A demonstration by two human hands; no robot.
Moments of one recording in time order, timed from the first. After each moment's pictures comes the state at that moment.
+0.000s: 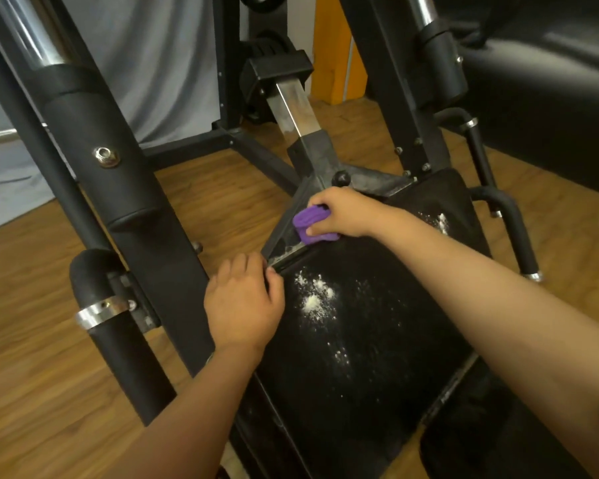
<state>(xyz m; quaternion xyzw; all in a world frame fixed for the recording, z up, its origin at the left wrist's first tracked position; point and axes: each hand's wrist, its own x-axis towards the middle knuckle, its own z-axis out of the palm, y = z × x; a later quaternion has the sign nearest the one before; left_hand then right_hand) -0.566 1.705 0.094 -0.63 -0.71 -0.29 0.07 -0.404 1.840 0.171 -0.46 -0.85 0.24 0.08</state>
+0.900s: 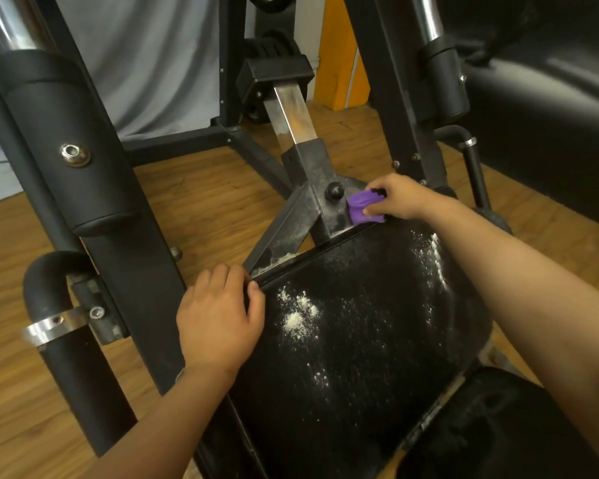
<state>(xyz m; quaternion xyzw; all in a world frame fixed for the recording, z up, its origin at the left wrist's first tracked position) -0.565 1.702 0.096 -0.63 -0.71 -0.30 0.08 -0.311 1.914 0.179 -0.54 -0.81 0.21 0.06</state>
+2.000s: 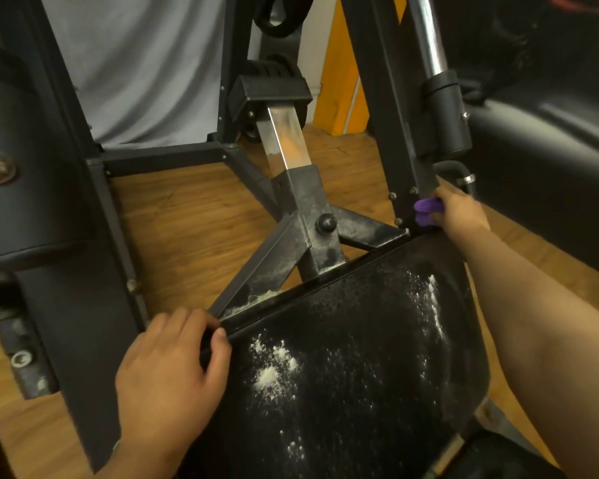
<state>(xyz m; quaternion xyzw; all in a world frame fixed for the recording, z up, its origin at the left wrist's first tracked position) -0.565 1.699 0.102 -0.62 -0.72 -0.31 0.03 -0.217 1.987 0.163 -0.72 -0.68 -0.04 0.11</state>
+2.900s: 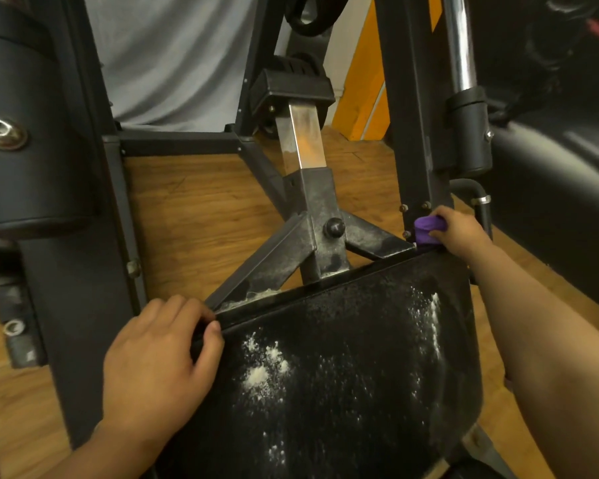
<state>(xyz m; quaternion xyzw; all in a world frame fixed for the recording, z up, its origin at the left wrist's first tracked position) -0.566 1.698 0.106 -0.61 -0.73 -0.30 0.01 -0.219 2.001 0.162 -0.69 -0.72 0.05 0.08</state>
